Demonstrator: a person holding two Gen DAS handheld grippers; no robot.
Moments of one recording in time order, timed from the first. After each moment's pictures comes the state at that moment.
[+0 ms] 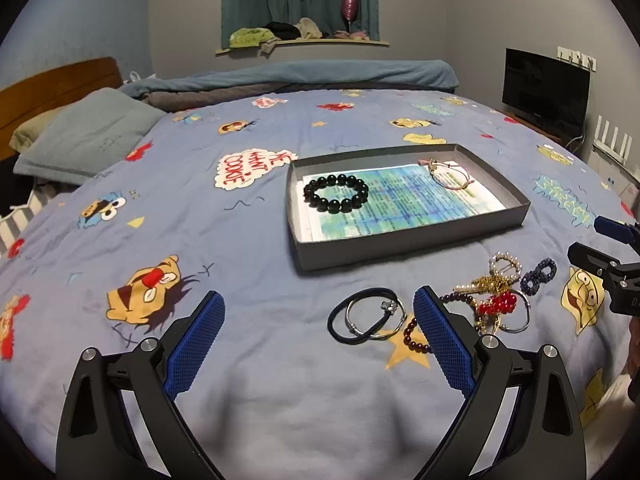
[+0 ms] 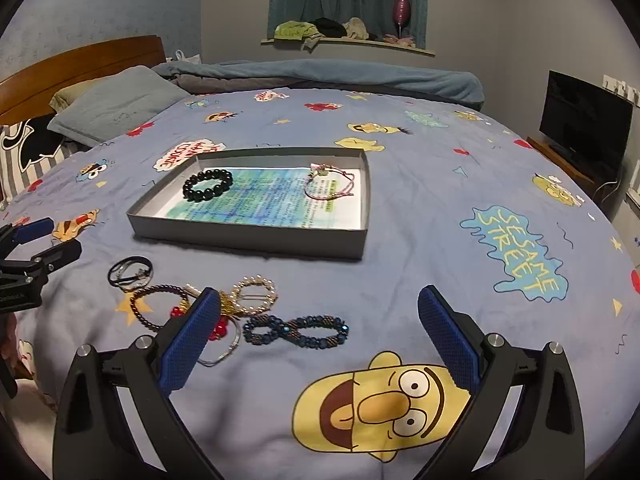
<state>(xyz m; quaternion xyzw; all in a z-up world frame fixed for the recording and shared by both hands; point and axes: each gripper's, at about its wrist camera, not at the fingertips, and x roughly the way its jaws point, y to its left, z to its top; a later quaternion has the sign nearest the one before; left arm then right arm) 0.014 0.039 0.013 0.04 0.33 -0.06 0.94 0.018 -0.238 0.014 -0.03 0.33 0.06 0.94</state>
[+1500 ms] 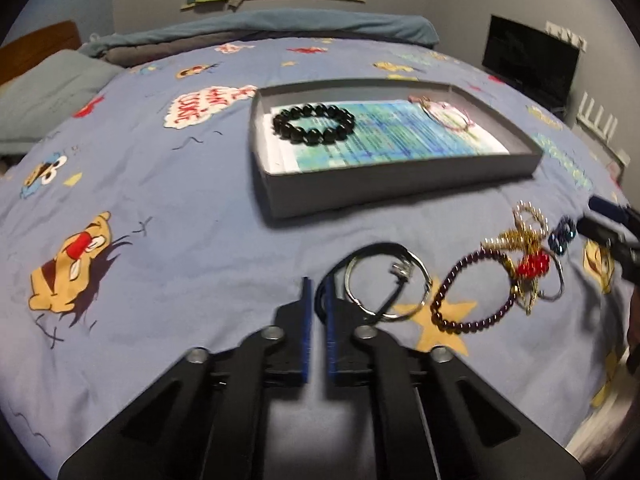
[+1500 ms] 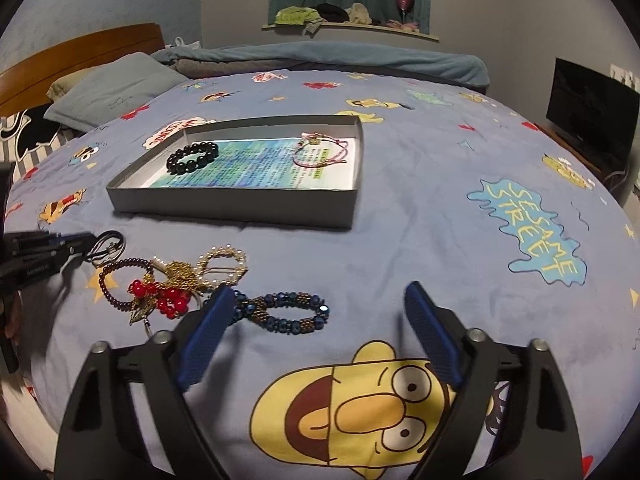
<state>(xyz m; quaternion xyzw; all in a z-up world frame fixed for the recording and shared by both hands) 0.056 0.042 -0.047 0.04 0.41 -0.13 0.90 0.036 -0.257 -0.020 -0.03 0.36 0.07 0.93</state>
